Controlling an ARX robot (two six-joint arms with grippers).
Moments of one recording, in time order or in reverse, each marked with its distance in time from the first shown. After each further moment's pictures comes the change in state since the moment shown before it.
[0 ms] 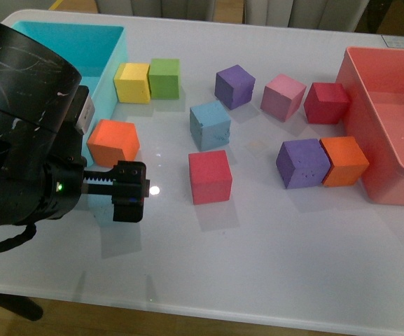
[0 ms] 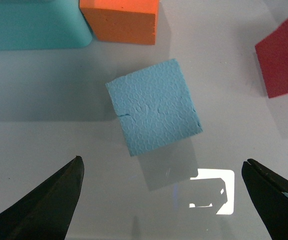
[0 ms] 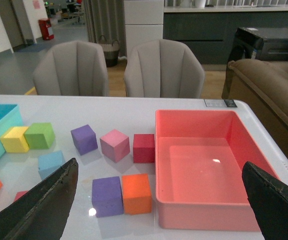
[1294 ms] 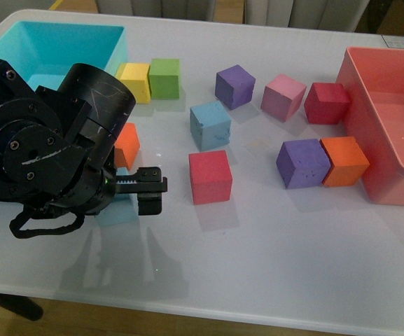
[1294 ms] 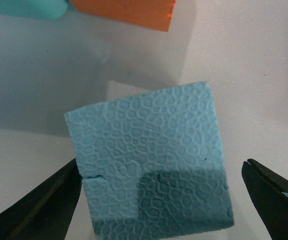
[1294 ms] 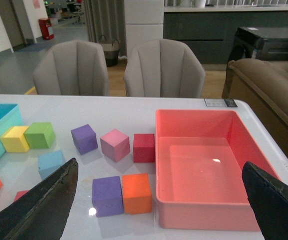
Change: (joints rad) left arm 0.013 0.290 0.267 -0.145 -0.002 -0.123; right arm 0.000 0.000 0.000 0.000 0.000 0.000
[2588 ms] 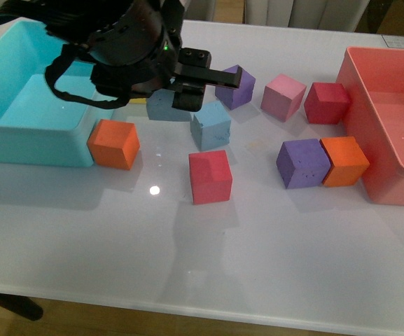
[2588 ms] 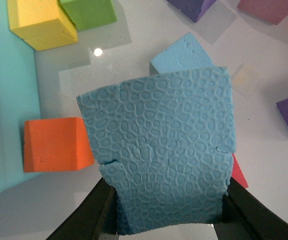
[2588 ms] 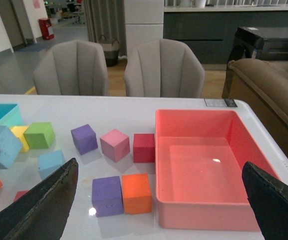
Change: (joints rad) left arm -0.116 -0.161 0.332 -0.254 0.008 0.246; right arm 0.000 0.000 0.000 0.000 0.000 0.000
